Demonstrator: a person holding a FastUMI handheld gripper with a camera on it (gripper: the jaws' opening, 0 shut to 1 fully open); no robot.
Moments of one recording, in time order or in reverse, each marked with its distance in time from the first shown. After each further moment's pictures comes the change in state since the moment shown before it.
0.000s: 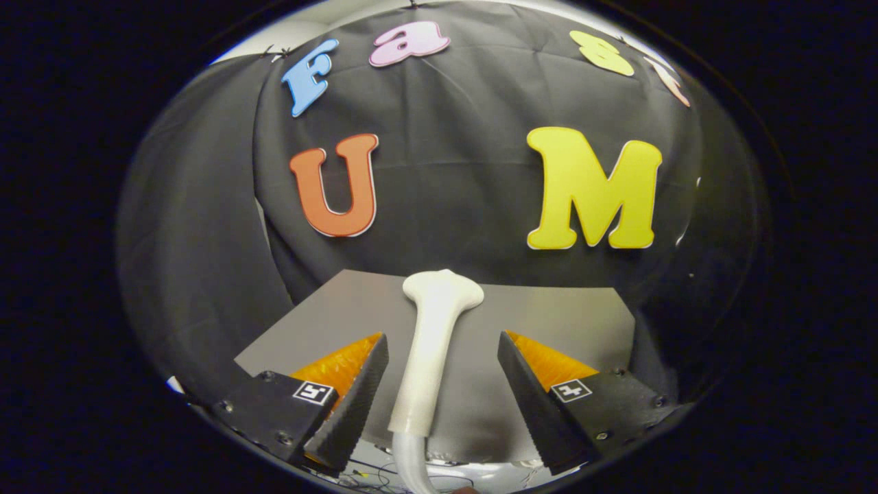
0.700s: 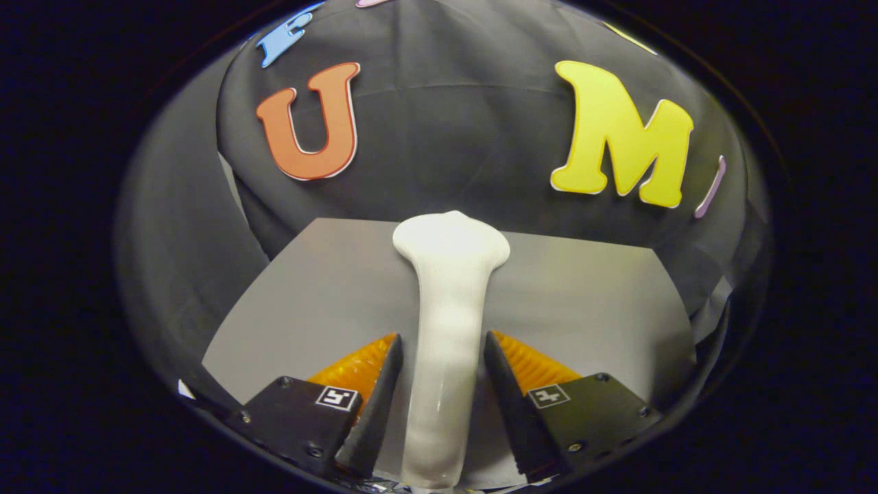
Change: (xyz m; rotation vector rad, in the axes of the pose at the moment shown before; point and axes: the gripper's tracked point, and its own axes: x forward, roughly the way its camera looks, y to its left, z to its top) arm 0.060 0.009 -0.036 0.020 0.274 -0.057
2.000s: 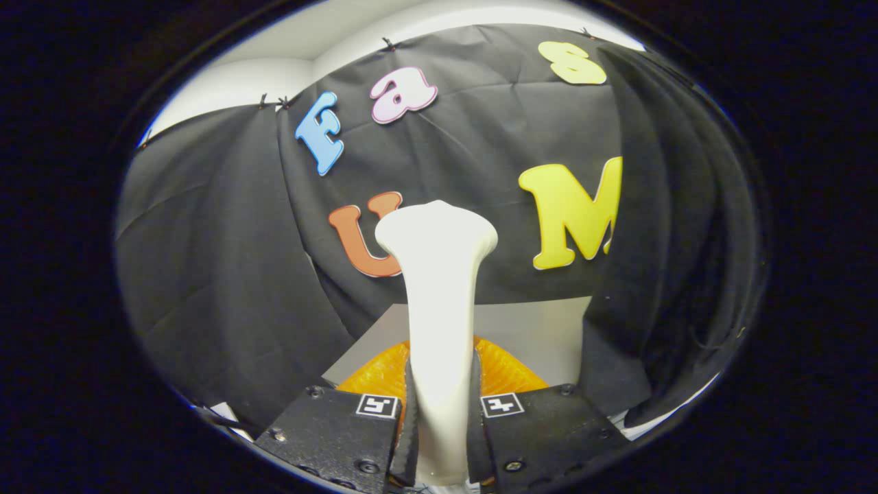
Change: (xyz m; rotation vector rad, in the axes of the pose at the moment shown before) arm -0.242 -0.040 0.022 0.103 -0.387 0.235
